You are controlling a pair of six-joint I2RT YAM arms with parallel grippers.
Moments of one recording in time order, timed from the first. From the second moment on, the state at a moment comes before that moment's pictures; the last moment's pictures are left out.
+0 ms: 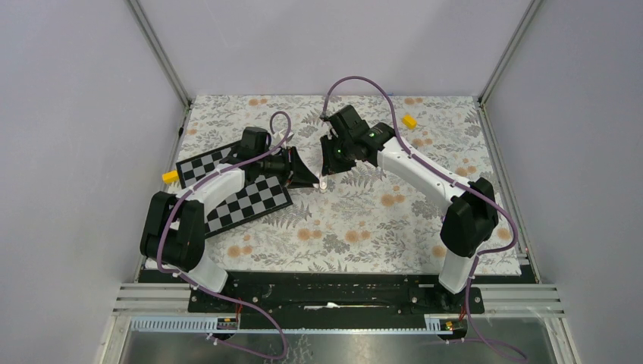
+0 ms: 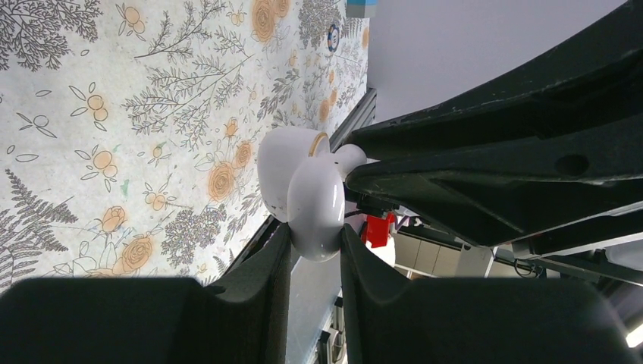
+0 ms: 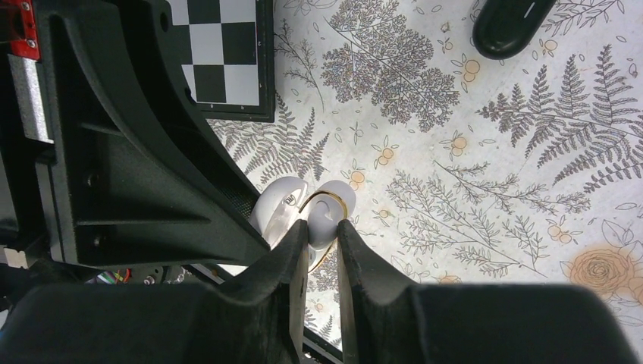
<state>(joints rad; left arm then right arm) -0.30 1.57 0.99 -0.14 0.98 -0.81 0.72 1.81 1.66 -0.77 -0.14 0.41</state>
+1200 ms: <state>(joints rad) -0.30 1.78 1.08 -0.03 0.95 -0.78 0.48 1.31 1.13 -0.54 0.00 0.52</state>
